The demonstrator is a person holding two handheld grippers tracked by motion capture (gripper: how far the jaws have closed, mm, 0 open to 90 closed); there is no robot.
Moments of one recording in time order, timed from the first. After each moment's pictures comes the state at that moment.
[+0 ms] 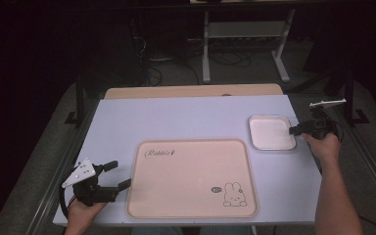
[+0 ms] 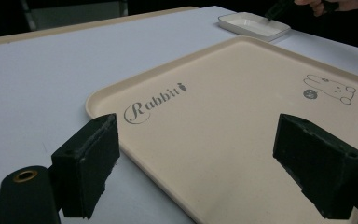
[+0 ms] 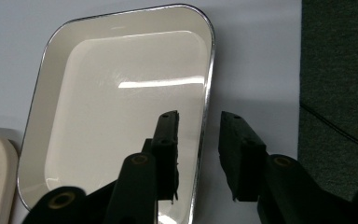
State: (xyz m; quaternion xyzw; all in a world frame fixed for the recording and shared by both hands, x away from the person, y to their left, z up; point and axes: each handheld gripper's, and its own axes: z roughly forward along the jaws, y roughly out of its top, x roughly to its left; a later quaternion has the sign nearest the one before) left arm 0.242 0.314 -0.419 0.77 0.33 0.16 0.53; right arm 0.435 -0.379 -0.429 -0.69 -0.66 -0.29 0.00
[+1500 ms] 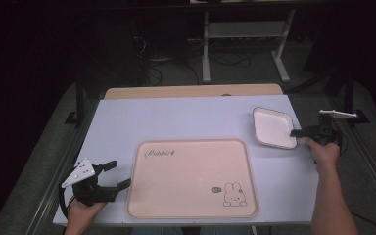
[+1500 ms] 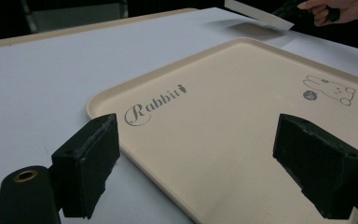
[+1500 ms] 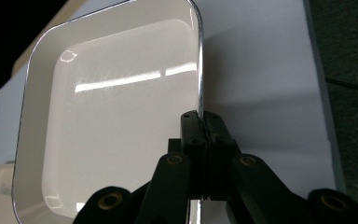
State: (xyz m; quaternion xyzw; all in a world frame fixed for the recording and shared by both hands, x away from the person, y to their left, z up) left arm 0.242 0.314 -0.418 0.77 0.32 0.16 0.53; right arm 0.411 -0.393 -0.446 -0.73 -0.55 -0.40 0.07
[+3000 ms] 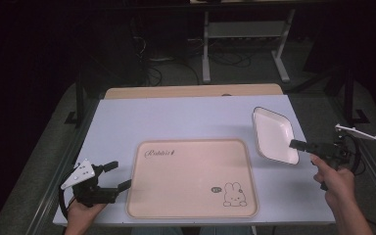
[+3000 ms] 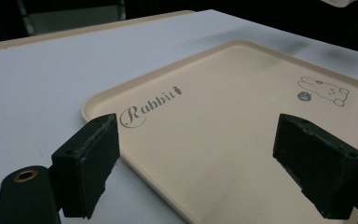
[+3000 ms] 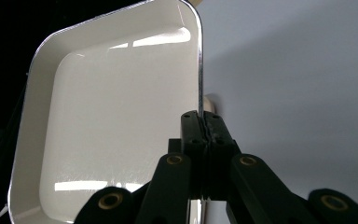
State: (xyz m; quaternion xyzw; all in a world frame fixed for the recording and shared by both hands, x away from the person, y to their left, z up) left arm 0.239 0.313 -0.417 0.76 0.32 0.16 0.54; right arm 0.305 -0.355 -0.390 -0.66 -0.52 -0.53 0.12
